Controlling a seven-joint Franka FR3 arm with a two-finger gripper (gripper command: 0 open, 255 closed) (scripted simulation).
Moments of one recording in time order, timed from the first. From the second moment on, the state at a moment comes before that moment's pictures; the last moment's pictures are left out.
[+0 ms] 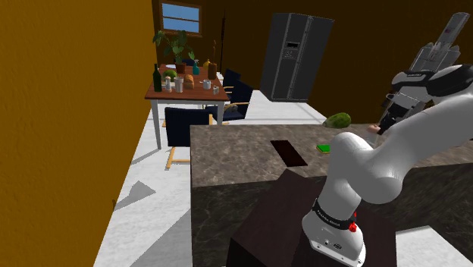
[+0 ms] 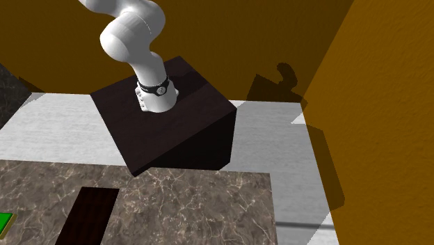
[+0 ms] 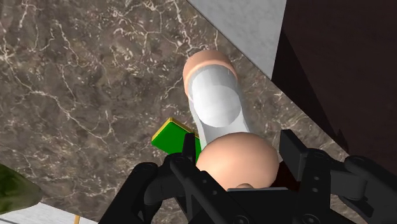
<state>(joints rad) 0.57 -0.78 -2.02 -1.51 -0.50 1.76 -1.48</state>
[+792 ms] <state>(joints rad) 0.58 -0.84 -2.07 -1.59 -0.56 1.88 -1.46</state>
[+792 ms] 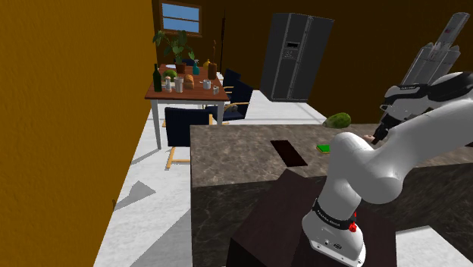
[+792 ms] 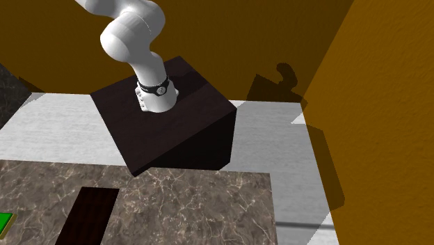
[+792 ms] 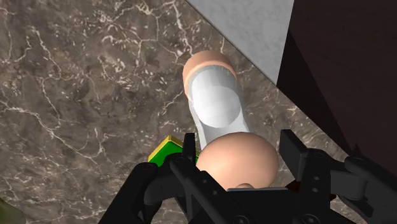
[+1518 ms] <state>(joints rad) 0.59 -0.86 -2.09 -1.60 -0.57 1.91 -1.46</state>
